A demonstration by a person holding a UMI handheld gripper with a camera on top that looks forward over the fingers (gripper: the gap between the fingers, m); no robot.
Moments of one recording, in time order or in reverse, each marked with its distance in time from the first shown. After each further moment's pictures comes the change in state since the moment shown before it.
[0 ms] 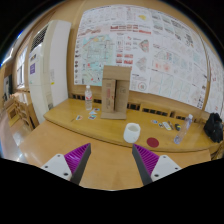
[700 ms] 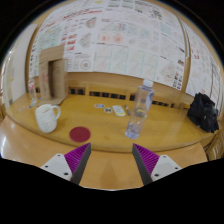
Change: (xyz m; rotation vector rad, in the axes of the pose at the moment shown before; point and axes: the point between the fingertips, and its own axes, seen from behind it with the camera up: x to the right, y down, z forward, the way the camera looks) arm 0.372 0.111 0.152 -0.043 0.228 0.071
